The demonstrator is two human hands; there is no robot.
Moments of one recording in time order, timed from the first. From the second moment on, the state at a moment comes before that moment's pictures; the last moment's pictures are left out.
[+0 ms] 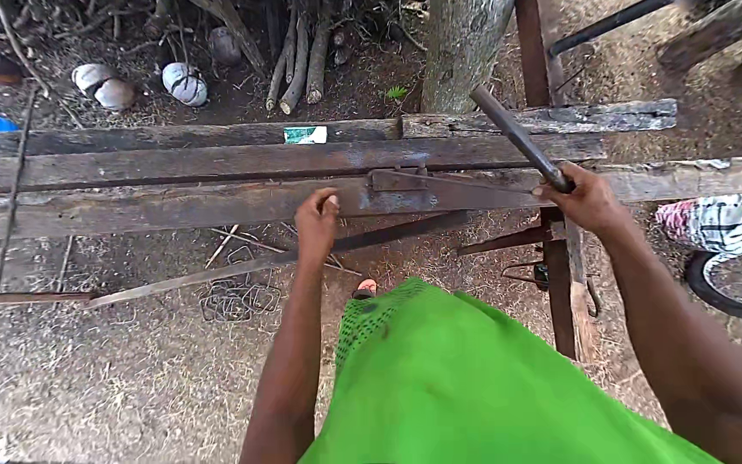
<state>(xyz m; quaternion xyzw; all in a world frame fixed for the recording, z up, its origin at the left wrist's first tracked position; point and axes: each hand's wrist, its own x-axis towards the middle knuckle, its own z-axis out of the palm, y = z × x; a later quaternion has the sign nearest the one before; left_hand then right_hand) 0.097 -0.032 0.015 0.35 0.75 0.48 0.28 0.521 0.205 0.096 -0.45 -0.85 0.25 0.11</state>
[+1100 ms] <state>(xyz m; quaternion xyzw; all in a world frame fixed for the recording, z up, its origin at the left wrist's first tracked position) 0.137 0.039 0.009 0.45 0.83 0.30 0.18 0.583 0.269 0.095 -0.46 -0.87 0.13 0.10</state>
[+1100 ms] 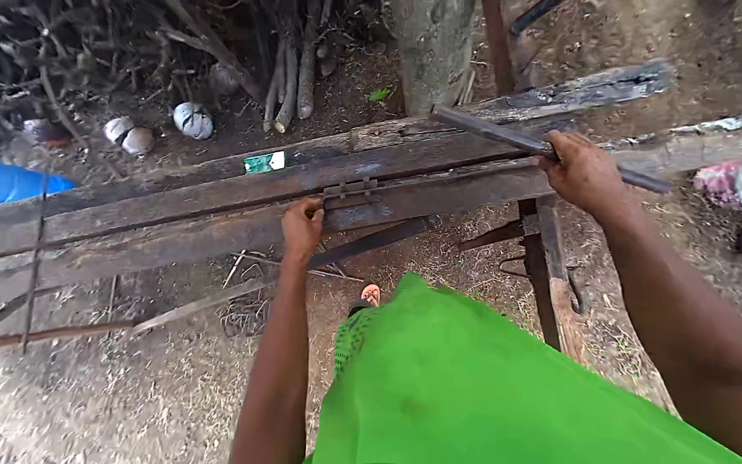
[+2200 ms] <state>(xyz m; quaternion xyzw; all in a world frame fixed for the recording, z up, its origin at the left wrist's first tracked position) 0.157 0.039 -0.010 0.48 0.82 0.31 0.05 0.799 0.348 0.049 -0.60 -0.80 0.04 -0.05</state>
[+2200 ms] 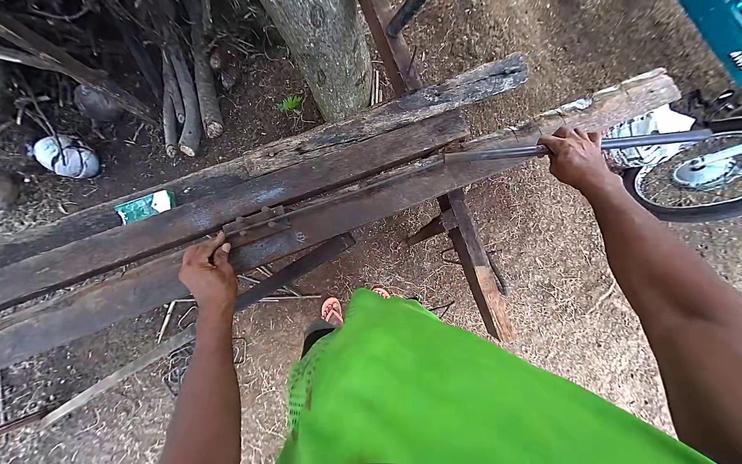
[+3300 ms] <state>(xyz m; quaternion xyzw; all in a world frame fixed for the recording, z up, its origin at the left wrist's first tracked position) 0.151 0.045 -0.012 0.44 0.82 0.36 0.09 0.542 0.300 0.040 -0.24 -0.96 0.16 -0.03</state>
